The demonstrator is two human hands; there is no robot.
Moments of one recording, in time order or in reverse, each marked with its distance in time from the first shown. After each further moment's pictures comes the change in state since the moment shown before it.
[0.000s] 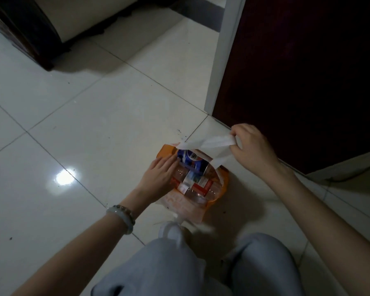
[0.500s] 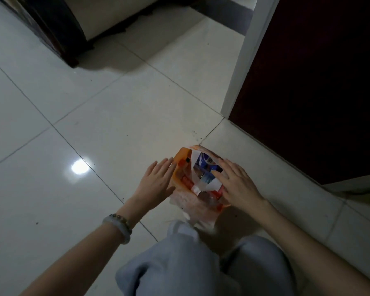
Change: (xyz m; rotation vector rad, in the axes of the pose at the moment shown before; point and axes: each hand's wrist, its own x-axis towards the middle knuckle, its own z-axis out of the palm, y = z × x) left_hand -0.040 -0.023 -0.019 -0.026 -0.035 -0.153; right_hand -0.038 -0.018 0.081 -0.225 -0.422 -0.193
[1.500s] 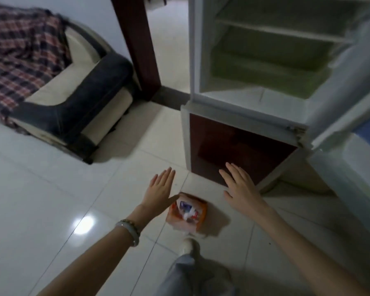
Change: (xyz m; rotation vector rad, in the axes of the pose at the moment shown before) left_hand -0.059 0.101 -0.587 -0.019 -0.037 0.198; right_hand -0.237 -0.064 -0.584 0.085 0.273 0.318
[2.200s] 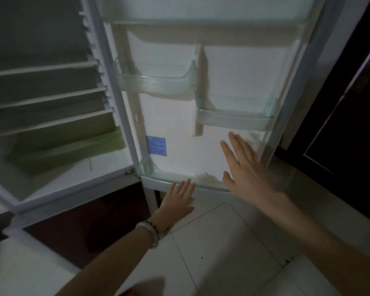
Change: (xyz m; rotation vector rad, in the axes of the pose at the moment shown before) left_hand 0.093 0.402 -0.044 0.269 0.167 1.144; right_hand -0.296 0.096 -0.206 -0.465 0.567 0.808
